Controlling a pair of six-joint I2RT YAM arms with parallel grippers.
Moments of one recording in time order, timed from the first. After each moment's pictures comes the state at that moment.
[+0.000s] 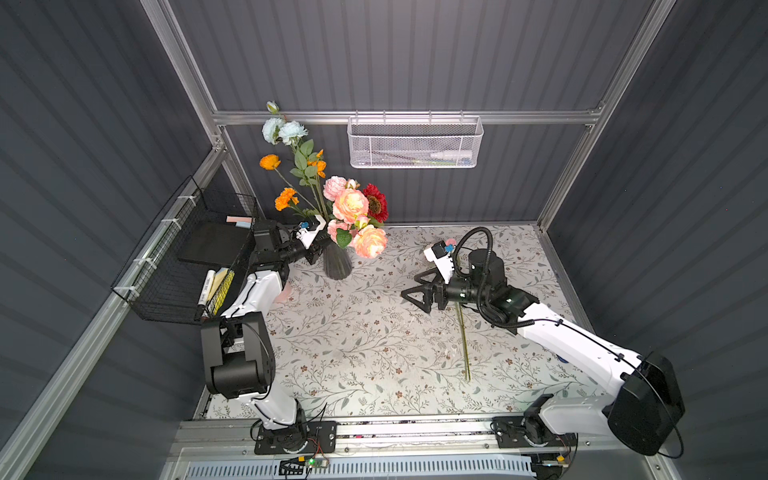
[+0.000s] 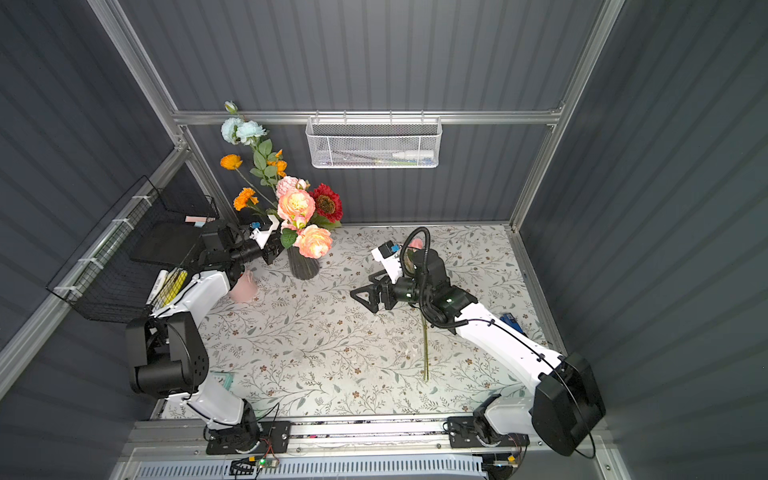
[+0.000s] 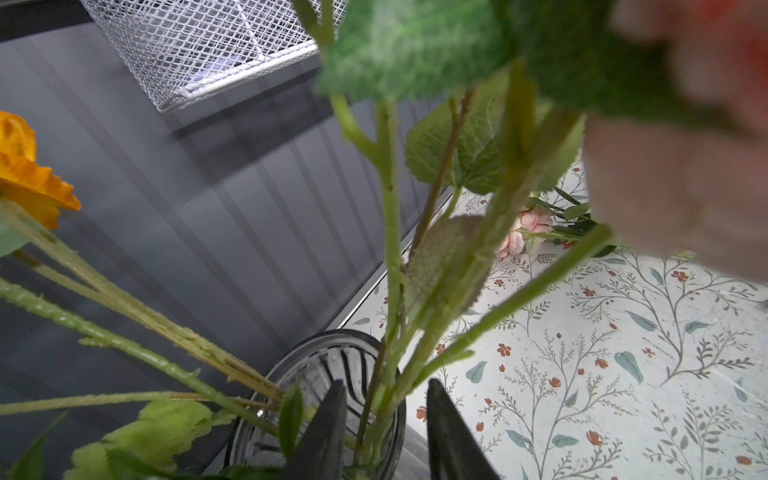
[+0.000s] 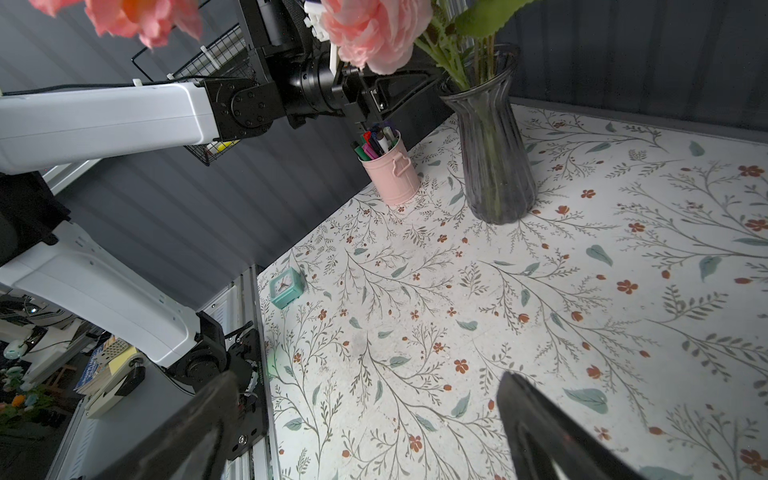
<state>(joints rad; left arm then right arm) 0.16 1.66 1.20 0.19 0.94 0.57 0.61 1.32 0.98 0.00 -0.63 0.27</state>
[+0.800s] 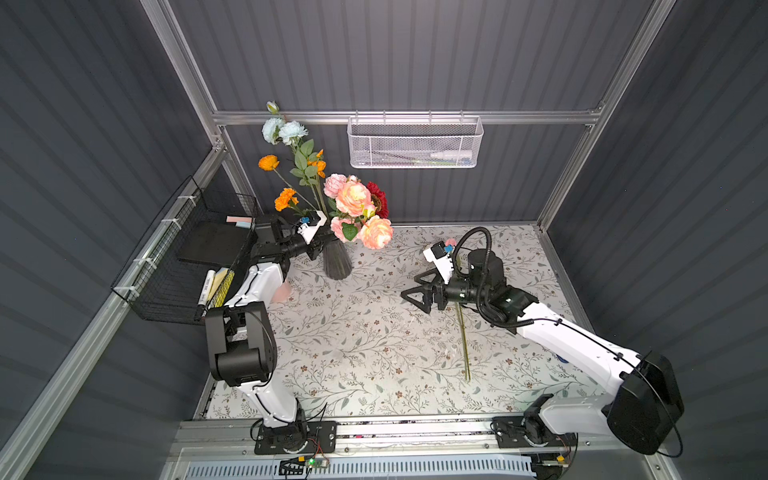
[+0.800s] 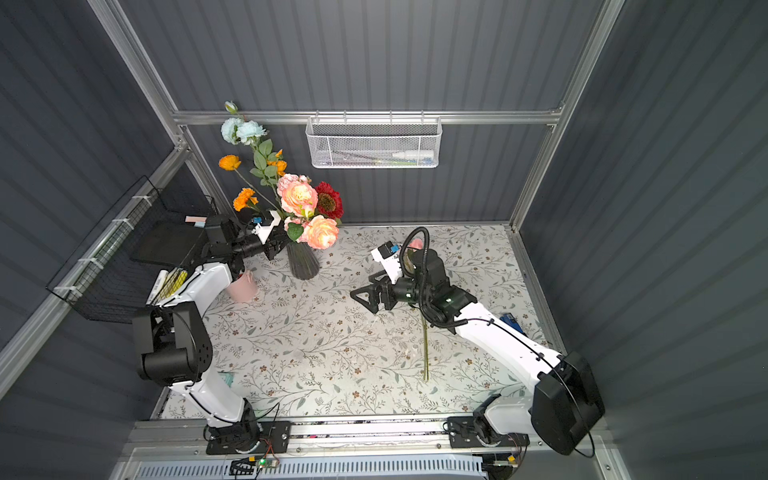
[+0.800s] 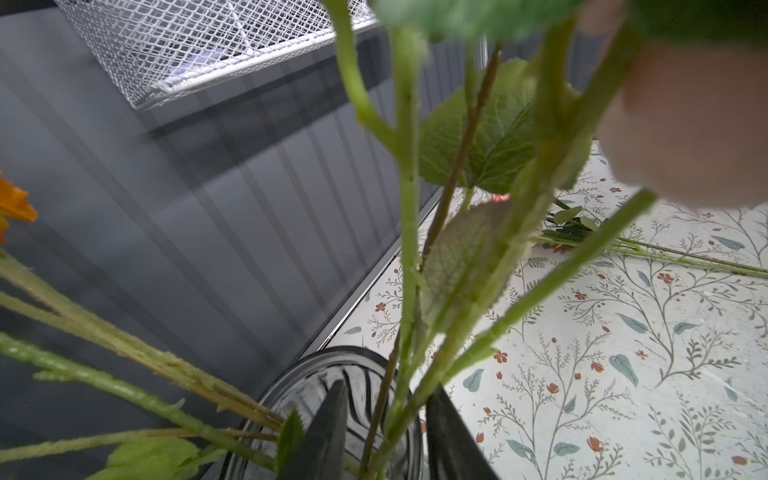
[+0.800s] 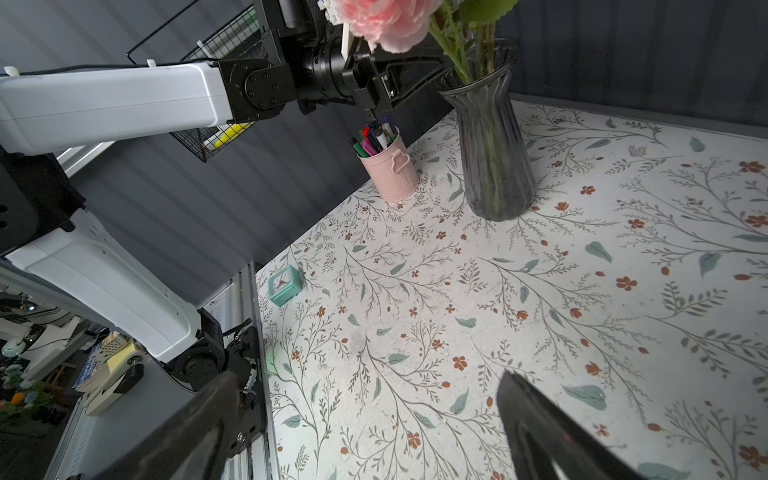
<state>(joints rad) 0.16 1.75 1.30 0.14 1.00 0.58 0.61 1.32 0.98 -0.01 -0.63 0.26</state>
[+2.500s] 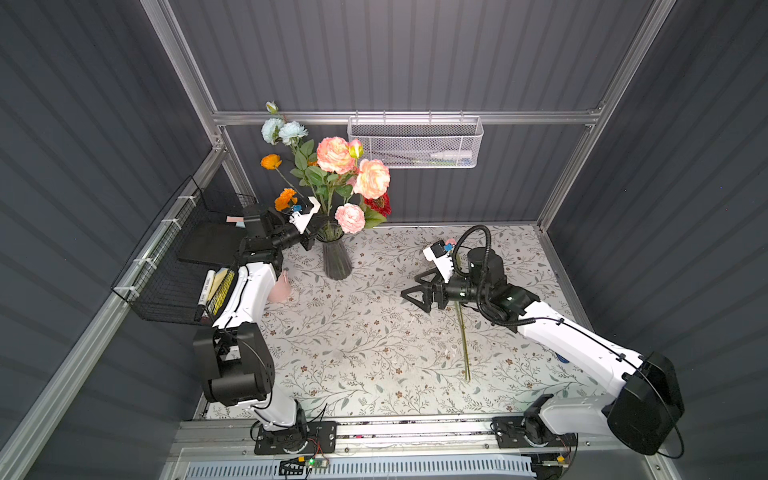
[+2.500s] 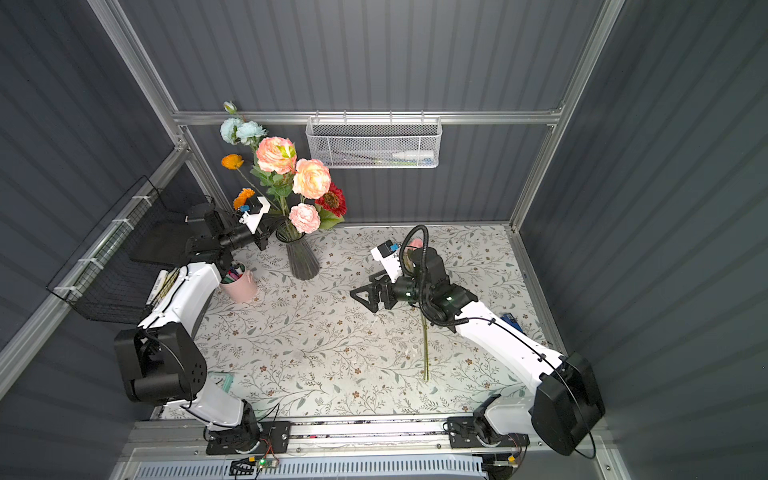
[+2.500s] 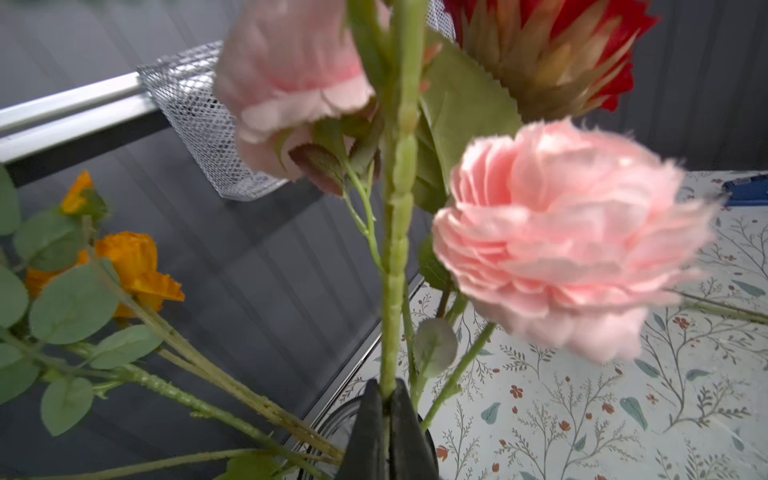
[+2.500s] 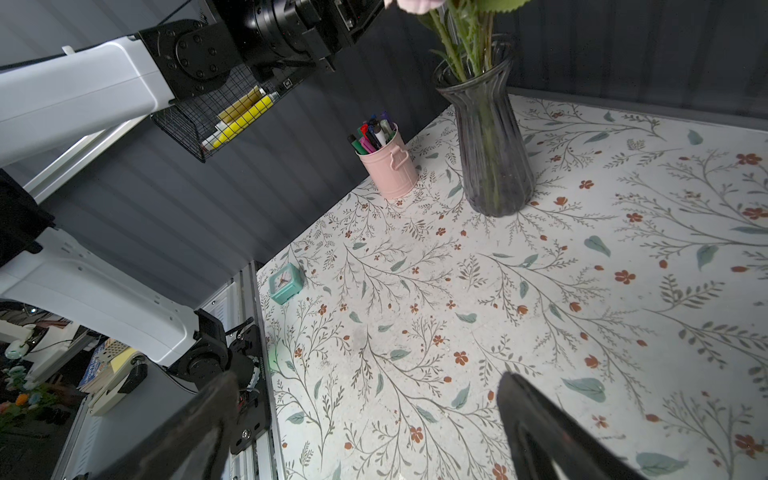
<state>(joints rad) 0.15 1.60 1.35 0.09 0.93 0.48 0.61 1.32 1.02 -0.06 -0.62 0.27</state>
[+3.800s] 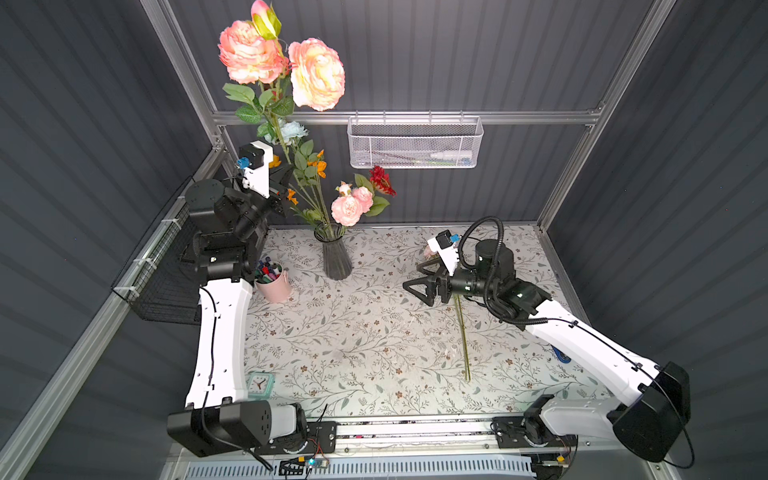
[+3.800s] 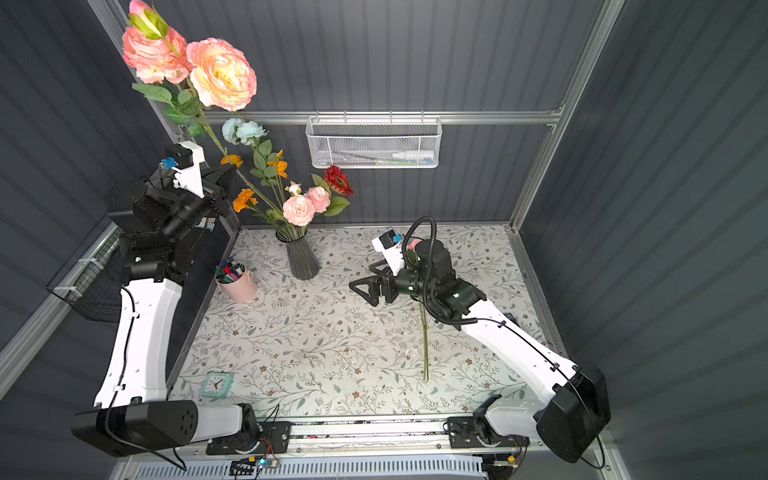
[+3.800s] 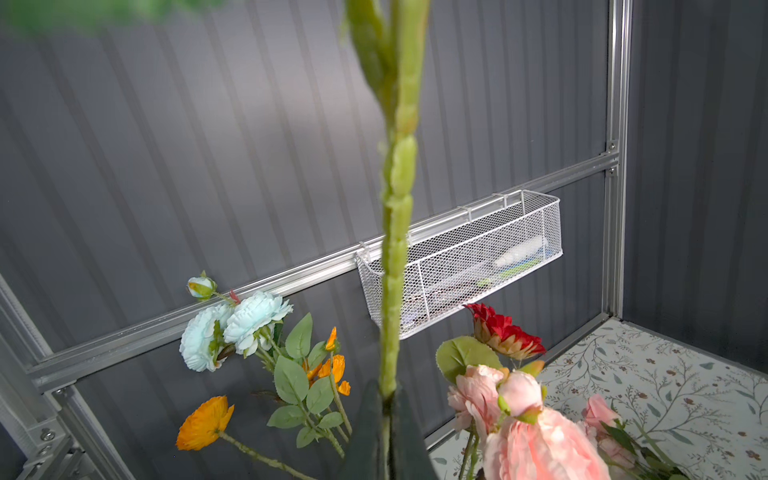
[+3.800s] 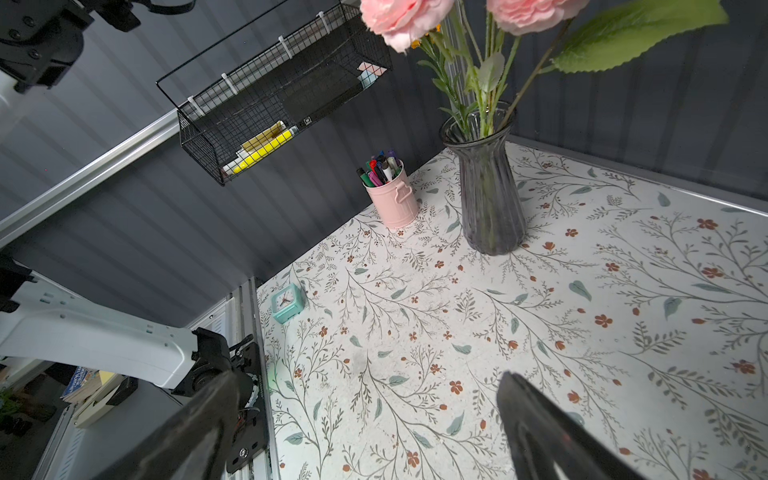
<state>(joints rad) 0.15 1.33 1.64 -0.10 0.58 0.11 0.62 1.28 1.10 -0.12 -0.59 0.23</state>
